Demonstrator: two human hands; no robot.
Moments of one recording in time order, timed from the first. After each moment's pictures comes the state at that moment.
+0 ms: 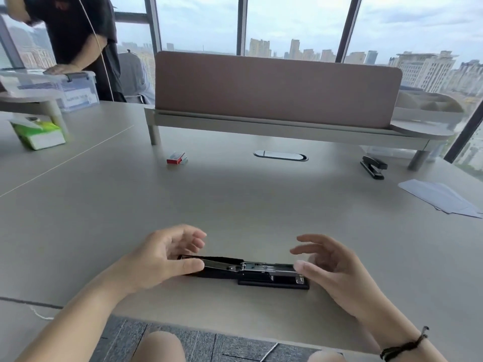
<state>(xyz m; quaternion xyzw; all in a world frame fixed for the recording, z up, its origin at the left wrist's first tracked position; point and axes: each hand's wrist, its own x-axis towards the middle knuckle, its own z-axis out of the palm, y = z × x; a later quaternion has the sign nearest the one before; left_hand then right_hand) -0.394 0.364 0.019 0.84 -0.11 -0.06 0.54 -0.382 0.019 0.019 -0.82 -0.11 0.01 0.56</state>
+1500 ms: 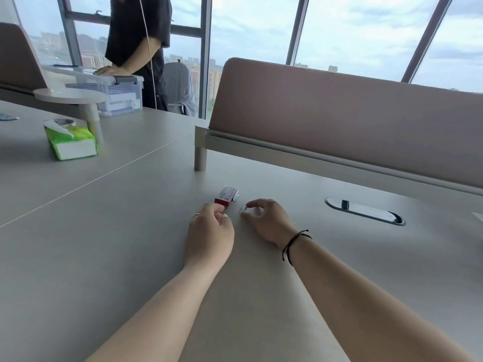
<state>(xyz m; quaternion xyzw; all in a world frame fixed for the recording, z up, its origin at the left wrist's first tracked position) -0.150 0.432 -0.003 0.81 0.23 0.27 0.47 -0.049 0.315 0.005 -0.92 -0.16 0.01 0.34</state>
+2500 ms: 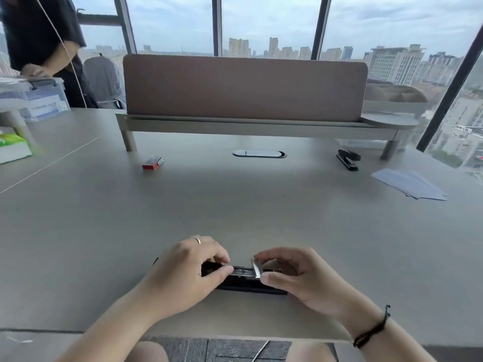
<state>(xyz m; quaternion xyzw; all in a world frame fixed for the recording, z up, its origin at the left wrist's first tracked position) -0.397 0.273 0.029 0.92 -0.22 0.15 0.27 -0.379 0.022 0.009 -0.81 -0.17 0.11 0.55</state>
